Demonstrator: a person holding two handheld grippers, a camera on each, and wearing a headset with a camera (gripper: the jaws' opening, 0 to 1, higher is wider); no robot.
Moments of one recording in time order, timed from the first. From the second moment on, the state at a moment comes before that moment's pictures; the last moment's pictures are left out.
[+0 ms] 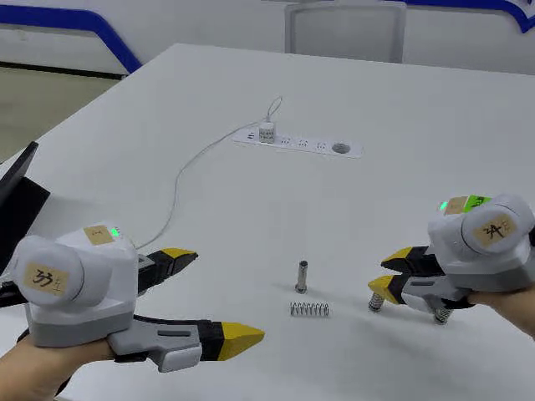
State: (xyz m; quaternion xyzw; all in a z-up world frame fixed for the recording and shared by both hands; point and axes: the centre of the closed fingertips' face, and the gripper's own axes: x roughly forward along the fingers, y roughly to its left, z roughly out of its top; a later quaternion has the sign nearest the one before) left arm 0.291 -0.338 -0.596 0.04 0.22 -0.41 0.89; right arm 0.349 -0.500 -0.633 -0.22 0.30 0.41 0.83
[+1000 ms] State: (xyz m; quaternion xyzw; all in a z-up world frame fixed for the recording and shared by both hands) left arm 0.293 -0.318 -0.602 0.03 0.23 -0.40 0.89; right arm 0.326 -0.437 -0.669 -0.26 0.31 0.50 0.77
